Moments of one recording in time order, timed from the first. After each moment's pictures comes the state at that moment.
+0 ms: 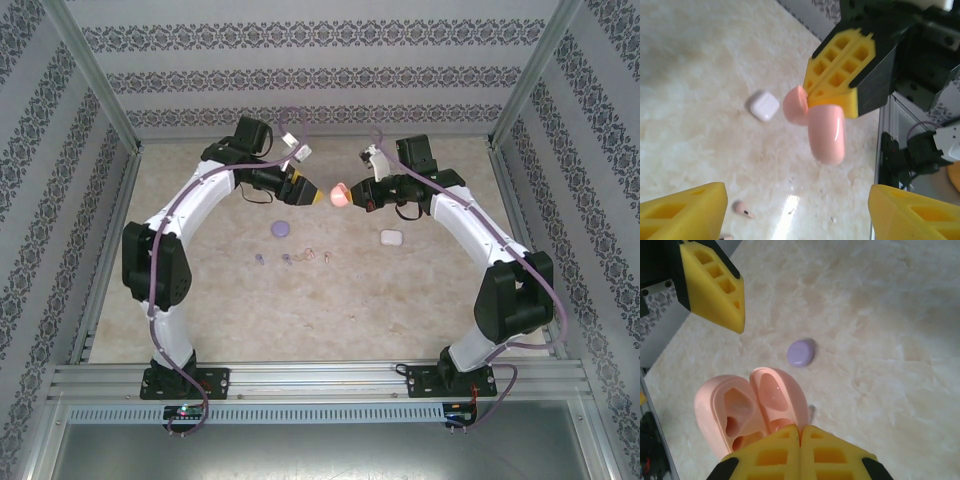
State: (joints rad) left arm -0.31 1.92 1.77 -0.85 0.97 0.22; right arm 0.28 1.61 1.36 -0.59 -0.67 0.02
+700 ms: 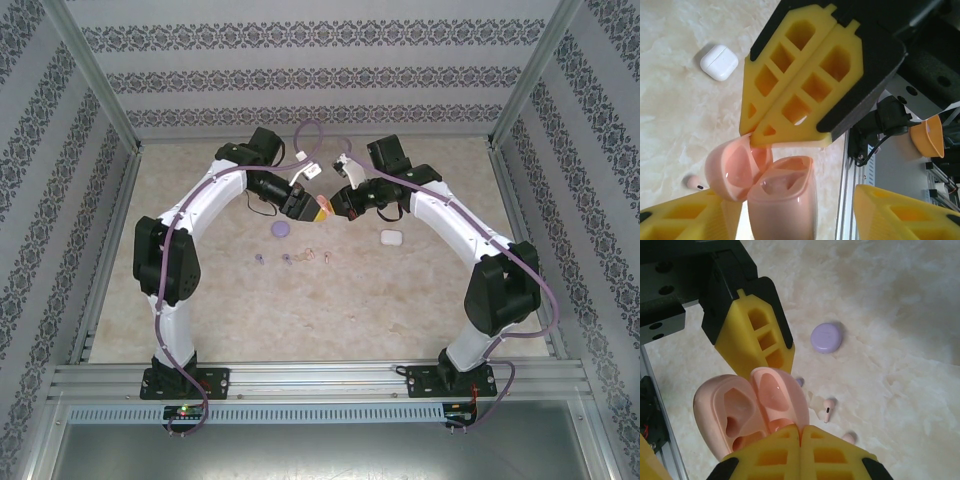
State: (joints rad) left arm -0.36 1.97 1.81 -1.07 1.03 0.37; right arm 0.40 1.69 1.46 -0.69 -0.63 -0.06
